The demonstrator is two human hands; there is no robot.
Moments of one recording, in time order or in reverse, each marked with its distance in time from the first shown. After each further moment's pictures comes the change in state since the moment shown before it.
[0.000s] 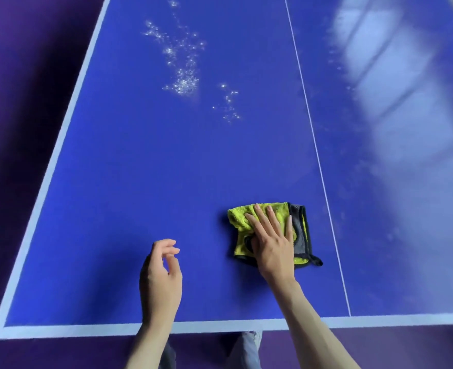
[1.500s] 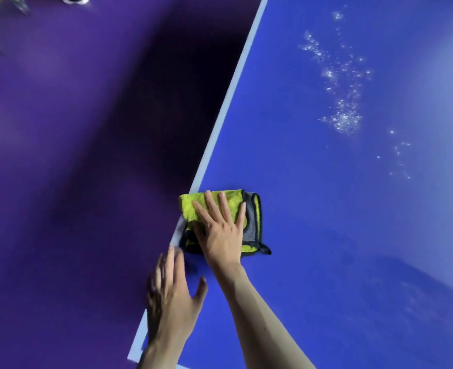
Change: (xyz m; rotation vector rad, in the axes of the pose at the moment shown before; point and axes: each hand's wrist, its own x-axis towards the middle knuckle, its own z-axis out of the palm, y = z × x) left_hand 0.165 -0.169 -0.181 0.673 0.022 0.037; right_hand 0.169 -0.427 0.154 0.106 -0.186 -0.296
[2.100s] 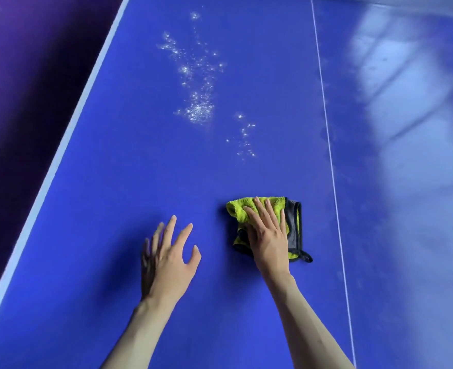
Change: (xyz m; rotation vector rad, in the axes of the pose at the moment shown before) left_hand -0.019 0.297 0.051 -0.055 -0.062 0.269; right_hand -0.157 0.382 -0.159 0.063 0.244 0.247
